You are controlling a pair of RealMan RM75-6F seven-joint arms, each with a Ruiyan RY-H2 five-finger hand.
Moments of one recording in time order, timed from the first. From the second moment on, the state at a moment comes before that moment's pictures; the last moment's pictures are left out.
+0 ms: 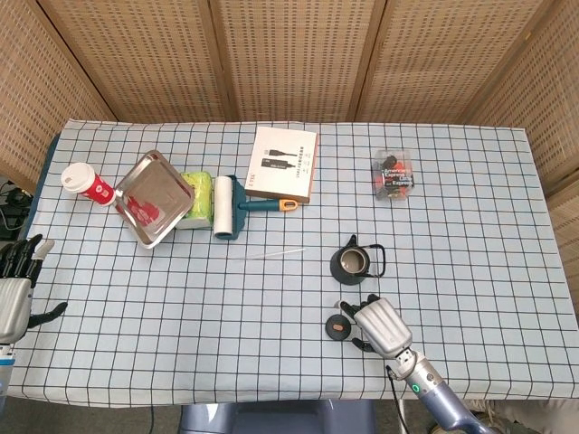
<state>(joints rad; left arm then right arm) -0.12 -1.17 -0.07 -1.58 1.44 1.47 0.11 0.36 -1.52 0.01 -1.57 -1.65 1.13 -0.30</state>
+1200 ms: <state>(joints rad) -0.12 -1.17 -0.07 -1.59 1.44 1.46 0.10 0.45 -1.59 0.02 -1.59 -1.43 0.99 -0.54</state>
